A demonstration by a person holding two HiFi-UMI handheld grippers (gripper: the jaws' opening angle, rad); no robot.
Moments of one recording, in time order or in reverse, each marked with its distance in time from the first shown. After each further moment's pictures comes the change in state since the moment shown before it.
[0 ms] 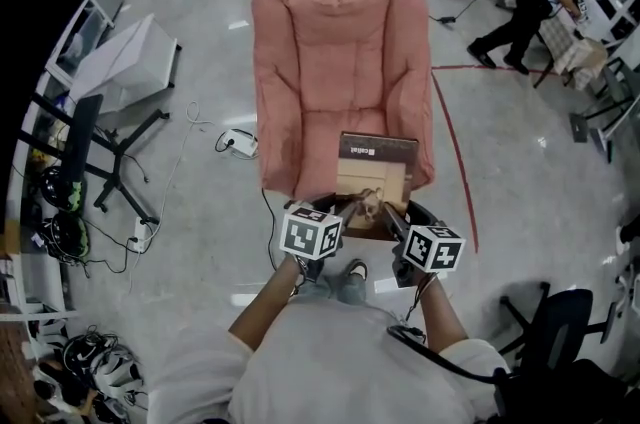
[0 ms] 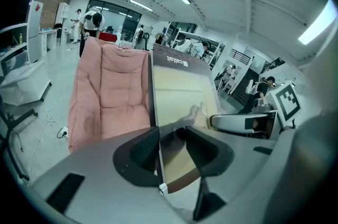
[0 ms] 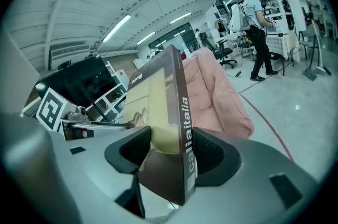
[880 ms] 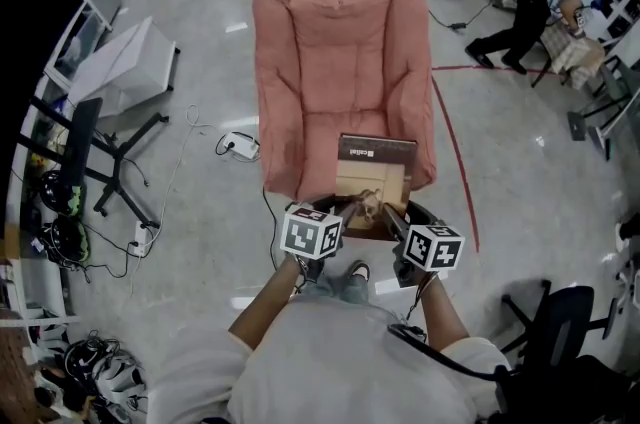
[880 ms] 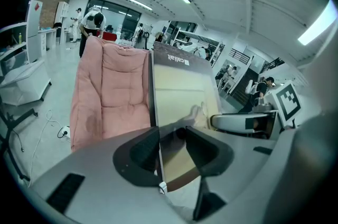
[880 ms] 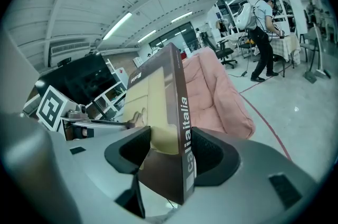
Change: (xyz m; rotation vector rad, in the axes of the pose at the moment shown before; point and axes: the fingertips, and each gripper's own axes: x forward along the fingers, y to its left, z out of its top) left arm -0.004 0.011 -0.001 0.001 0.009 -0.006; right arm 0.007 0.008 -0.001 -0.018 0.012 -0.009
